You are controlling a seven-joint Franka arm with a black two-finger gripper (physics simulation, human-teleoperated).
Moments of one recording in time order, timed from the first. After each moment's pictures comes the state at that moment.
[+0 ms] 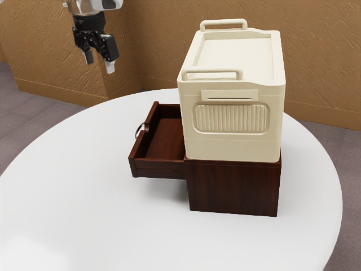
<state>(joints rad) 0.01 0.23 0.02 -1.14 0.05 1.38 0.26</state>
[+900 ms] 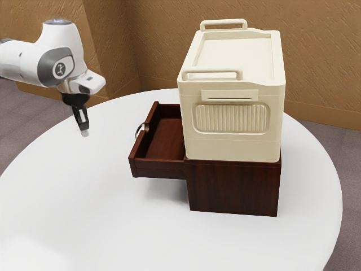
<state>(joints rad) 0.01 -0.01 0.15 -1.94 0.09 1.92 0.73</state>
